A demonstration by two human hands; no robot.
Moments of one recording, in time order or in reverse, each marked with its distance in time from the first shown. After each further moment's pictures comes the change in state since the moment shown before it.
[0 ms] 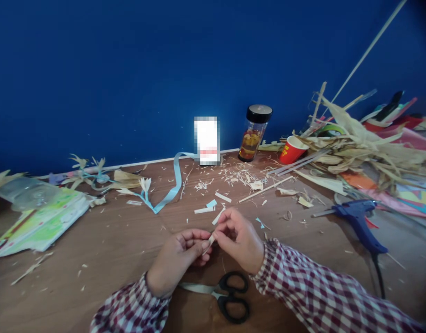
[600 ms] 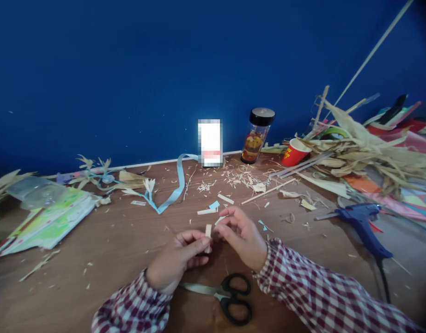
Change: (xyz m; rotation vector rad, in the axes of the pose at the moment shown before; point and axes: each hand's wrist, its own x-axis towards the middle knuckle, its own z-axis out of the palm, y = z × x) left_hand -0.004 0.007 0.000 -0.155 0.005 -0.023; right_hand 0.003 0.005 0.001 0.219 -0.016 0.043
